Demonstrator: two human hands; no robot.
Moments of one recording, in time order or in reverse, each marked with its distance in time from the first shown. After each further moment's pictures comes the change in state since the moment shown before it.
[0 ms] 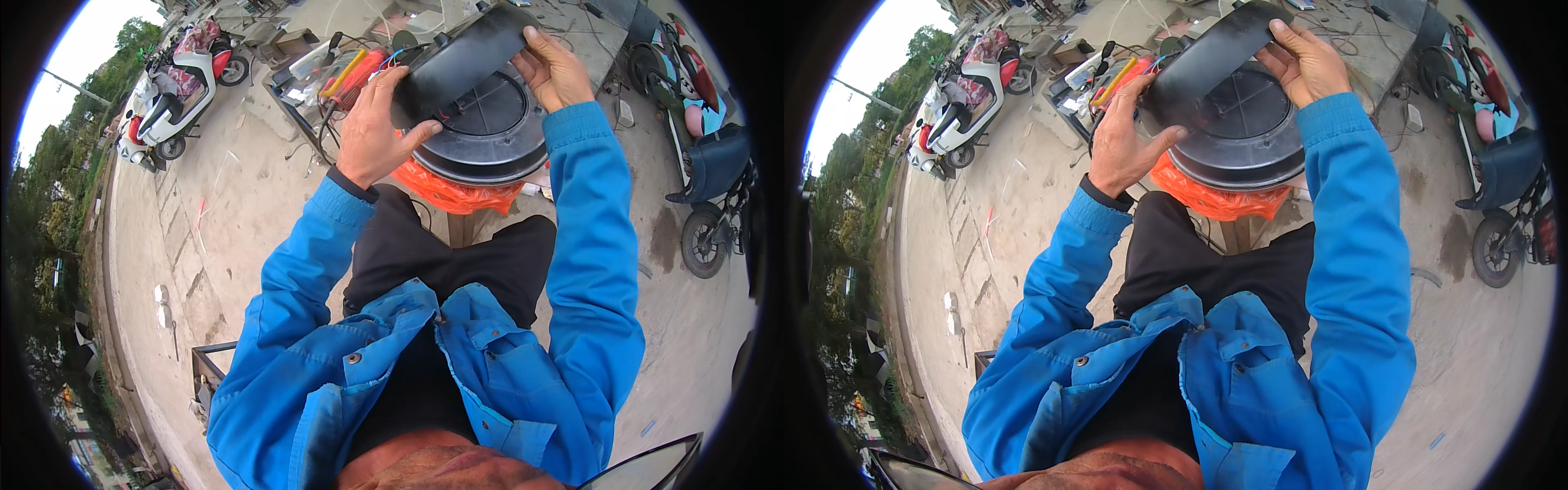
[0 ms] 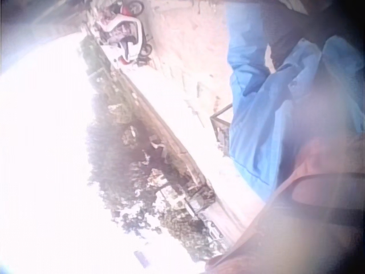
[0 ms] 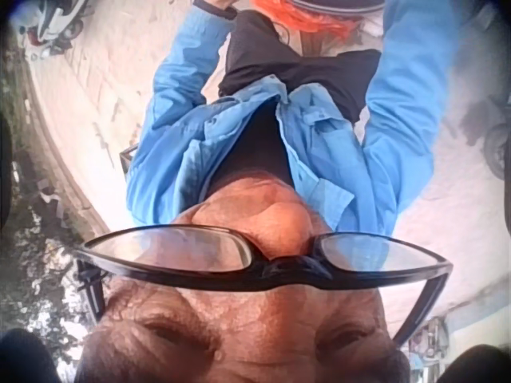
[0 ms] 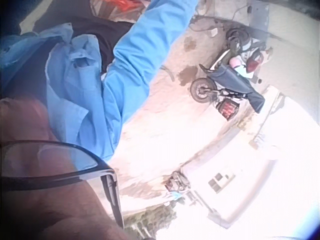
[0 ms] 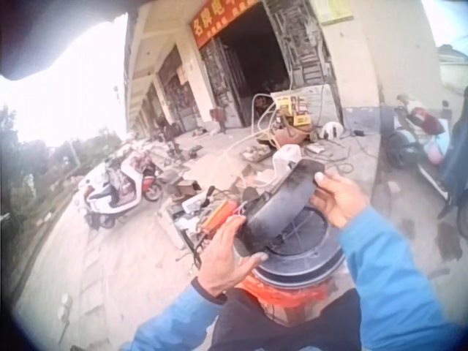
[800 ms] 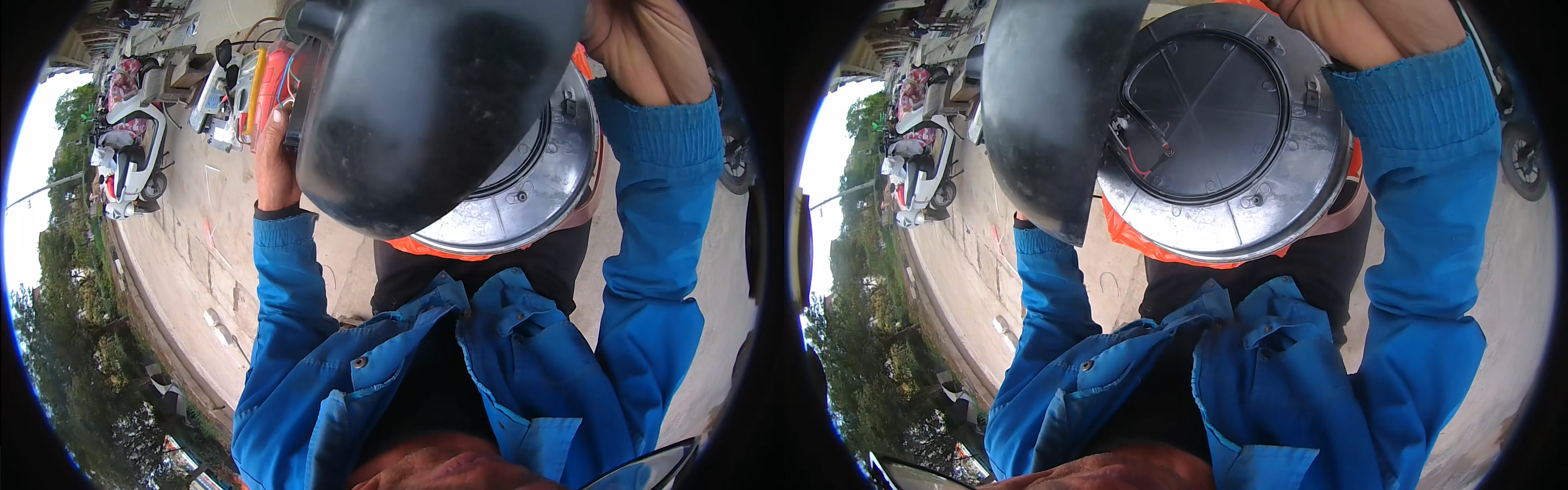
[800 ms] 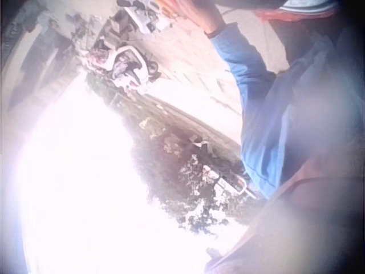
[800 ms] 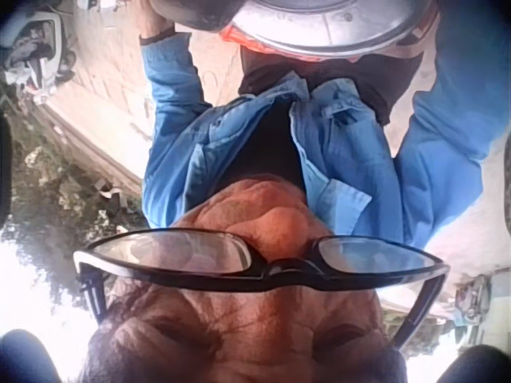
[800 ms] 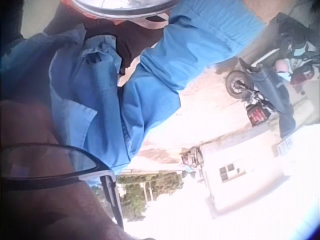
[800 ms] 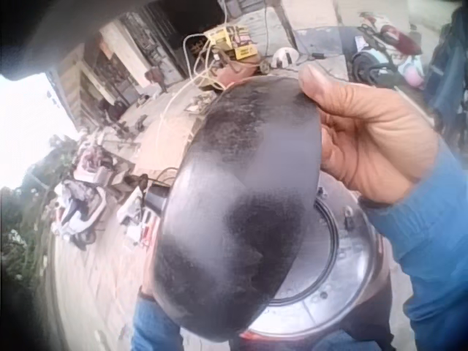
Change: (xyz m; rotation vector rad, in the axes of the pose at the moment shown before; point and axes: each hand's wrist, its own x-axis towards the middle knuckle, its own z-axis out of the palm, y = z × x) left_hand 0.041 -0.198 0.096 -1.169 -0.227 -0.915; right_hand 0.060 0.010 -0.053 0.087 -0.126 0.122
